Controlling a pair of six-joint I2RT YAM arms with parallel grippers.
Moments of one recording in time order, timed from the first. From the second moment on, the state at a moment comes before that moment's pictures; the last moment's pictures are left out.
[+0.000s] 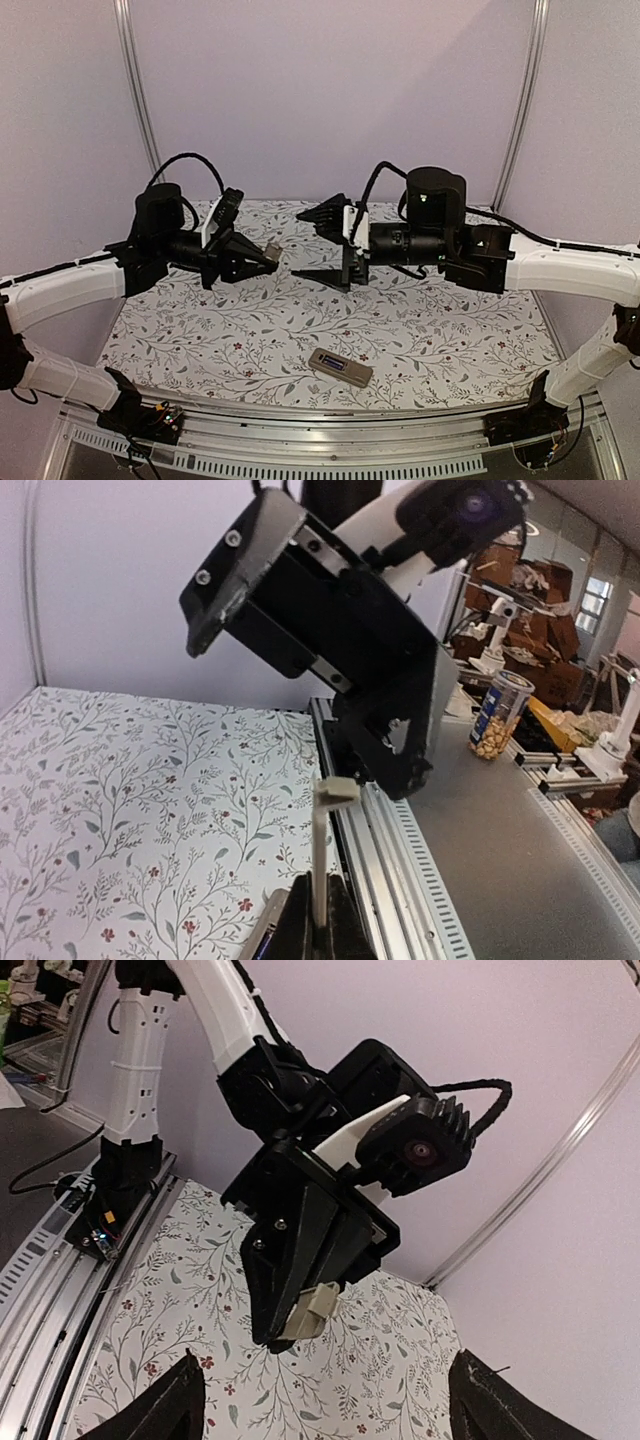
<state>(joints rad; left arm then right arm) -0.59 1.21 0.80 0.26 1.11 -0.06 1.07 1.49 1.22 0.15 -0.31 -0.60</state>
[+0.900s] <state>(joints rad) -0.77 1.46 0.98 0.36 1.40 0.19 1.04 1.52 1.36 -0.19 -0.83 -0.91</state>
